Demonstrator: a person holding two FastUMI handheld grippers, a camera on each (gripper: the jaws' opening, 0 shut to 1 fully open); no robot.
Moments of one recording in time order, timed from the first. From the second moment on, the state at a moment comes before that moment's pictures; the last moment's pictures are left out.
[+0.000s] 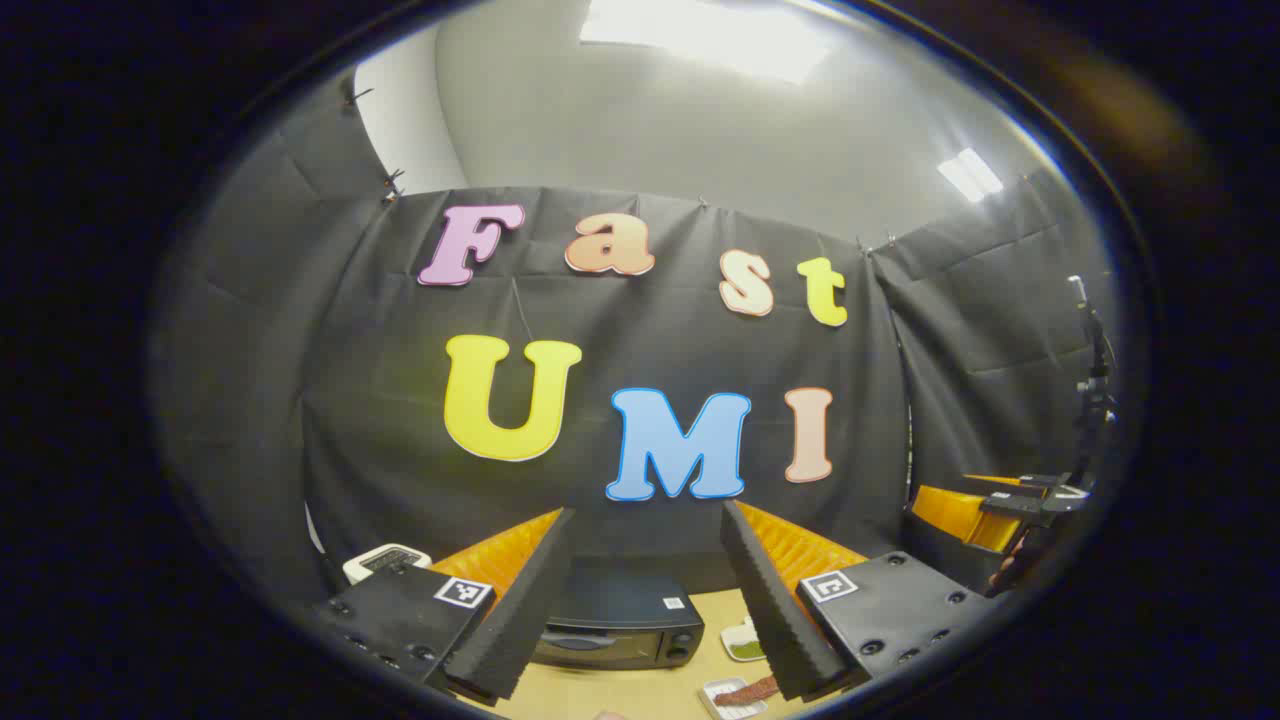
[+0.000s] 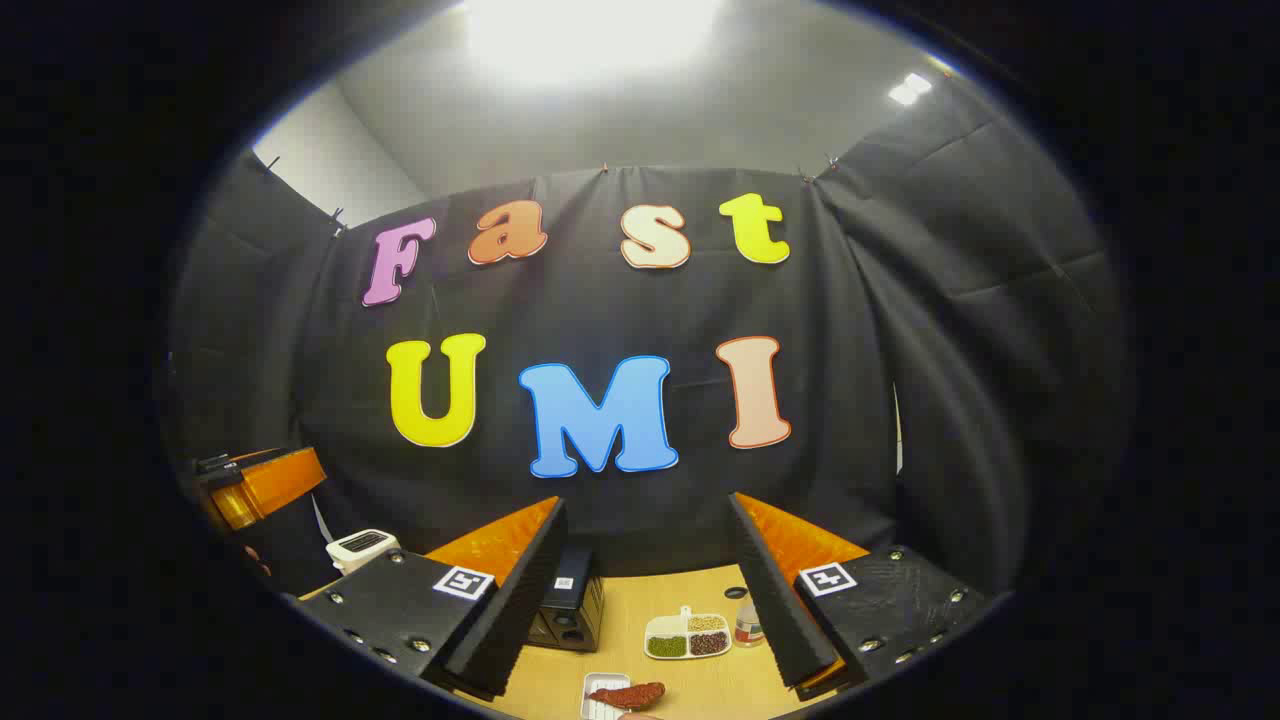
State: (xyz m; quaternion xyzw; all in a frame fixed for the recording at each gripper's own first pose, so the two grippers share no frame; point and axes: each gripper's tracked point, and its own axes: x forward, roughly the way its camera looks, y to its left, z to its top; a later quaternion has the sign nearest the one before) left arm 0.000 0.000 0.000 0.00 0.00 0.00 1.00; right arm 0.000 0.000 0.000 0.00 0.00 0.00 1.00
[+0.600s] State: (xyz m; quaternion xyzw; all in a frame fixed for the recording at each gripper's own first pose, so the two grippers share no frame) left arm 0.008 0.006 -0.007 0.00 0.00 -0.01 1.00; right arm 0.005 0.009 -0.007 -0.01 0.01 0.00 1.00
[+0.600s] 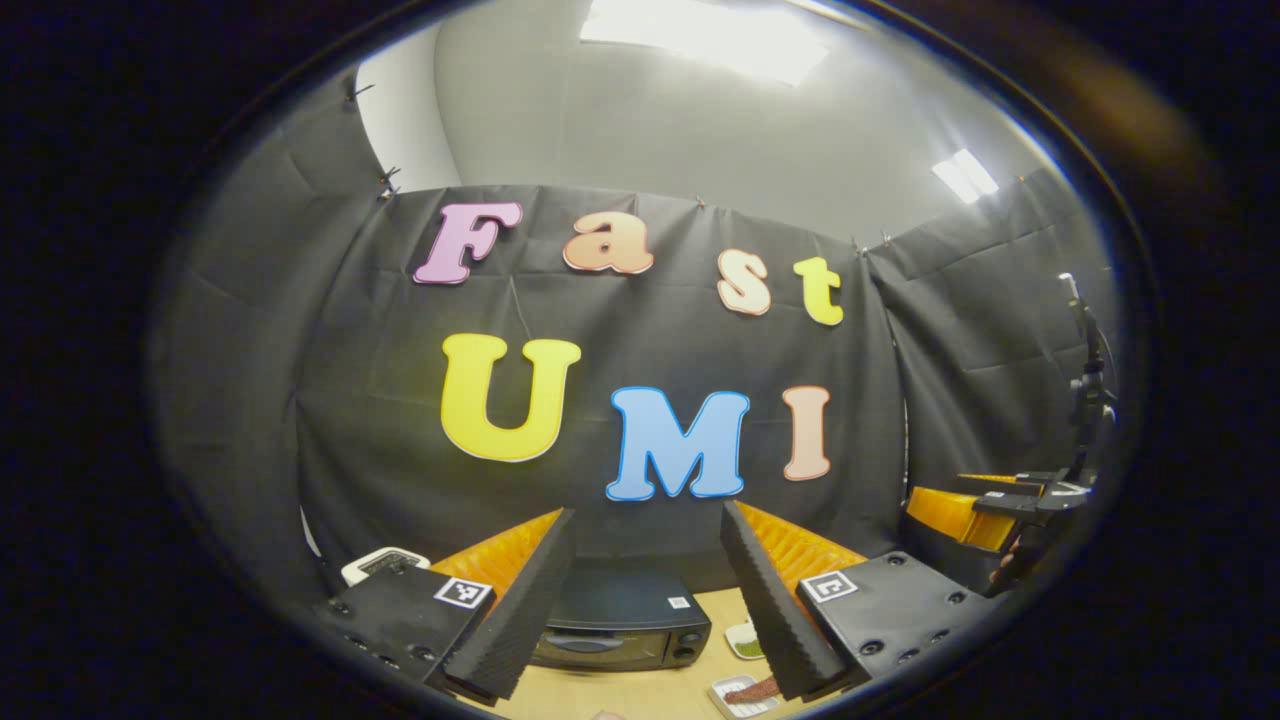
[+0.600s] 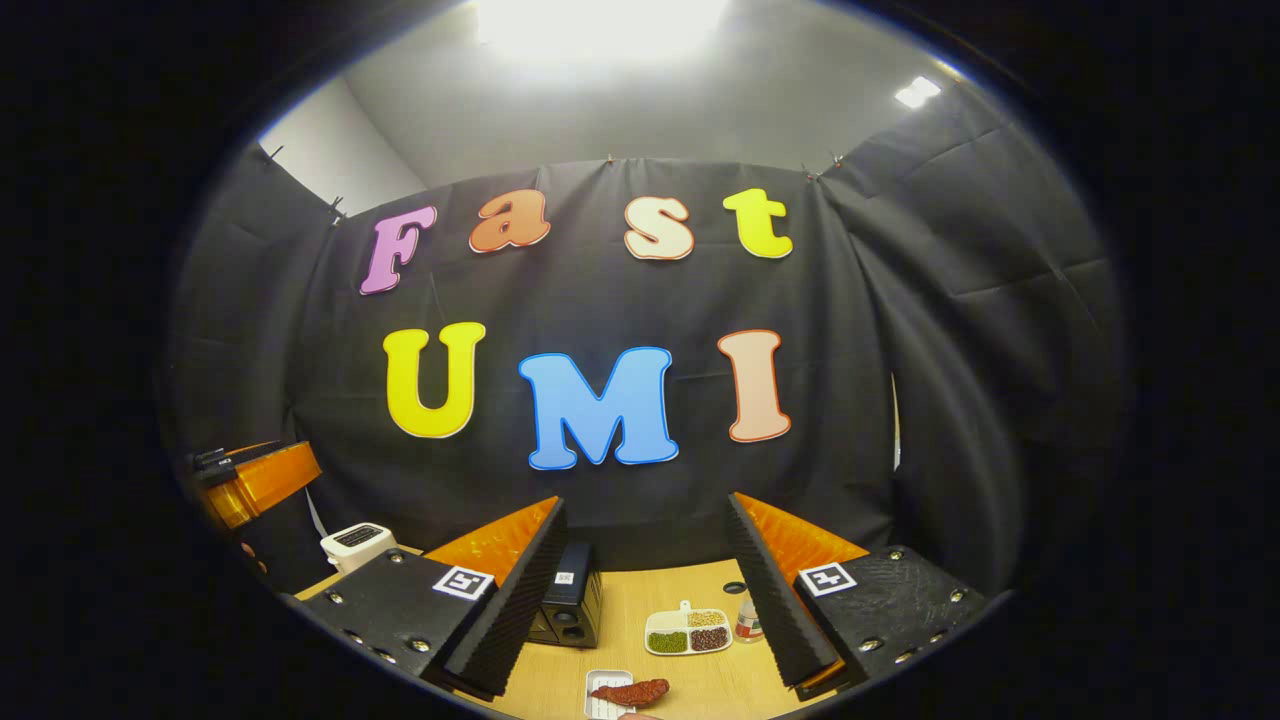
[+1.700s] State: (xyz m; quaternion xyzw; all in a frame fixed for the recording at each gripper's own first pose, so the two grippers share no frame) left arm 0.095 0.039 -0.201 0.00 0.18 0.02 0.98; right arm 0.055 -0.021 -0.070 -0.01 0.08 0.01 1.00
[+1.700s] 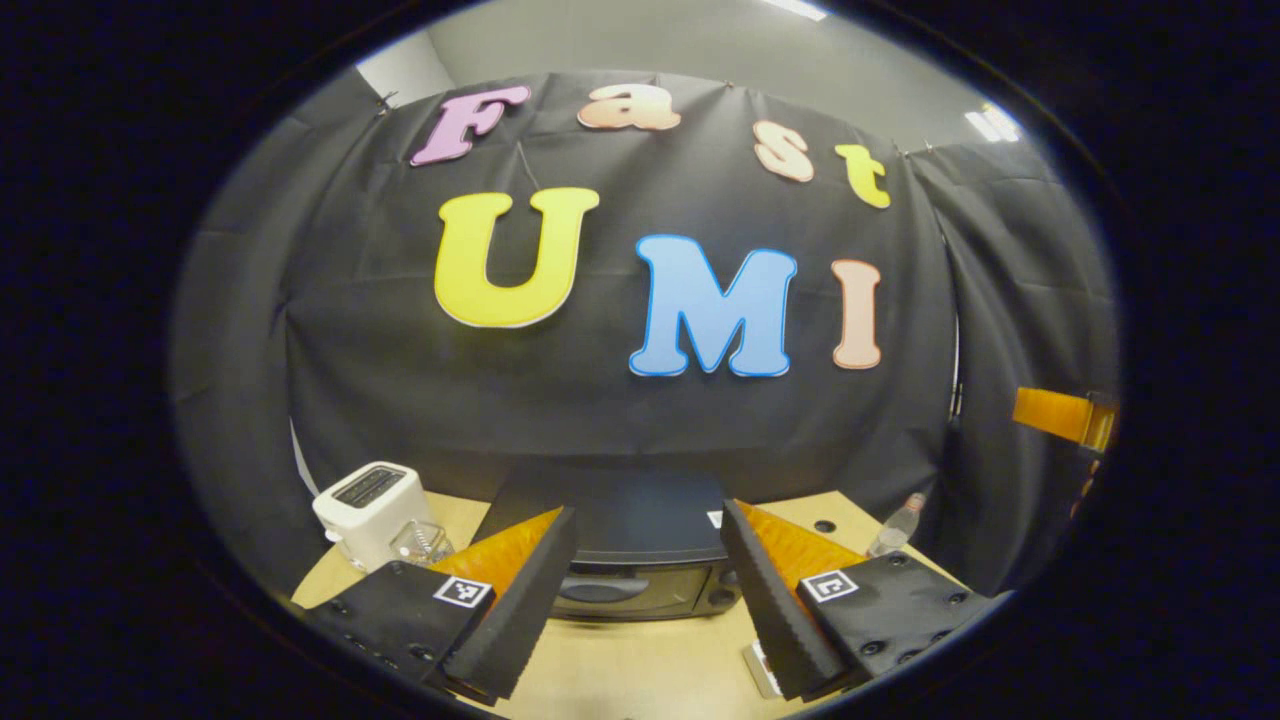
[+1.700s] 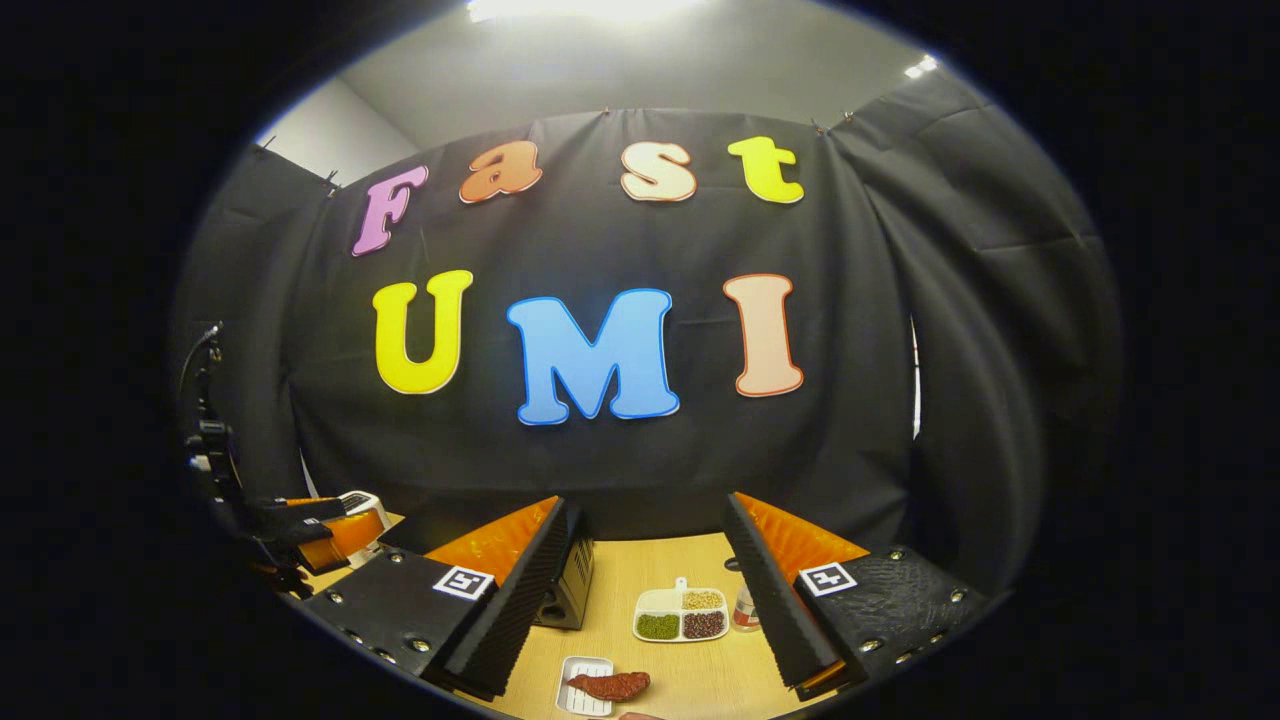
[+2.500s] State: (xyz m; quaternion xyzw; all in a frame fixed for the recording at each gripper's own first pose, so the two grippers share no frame) left arm 0.165 0.091 -0.374 0.01 0.33 0.03 0.94; right arm 0.081 -0.036 -0.083 -0.03 0.10 -0.01 0.99
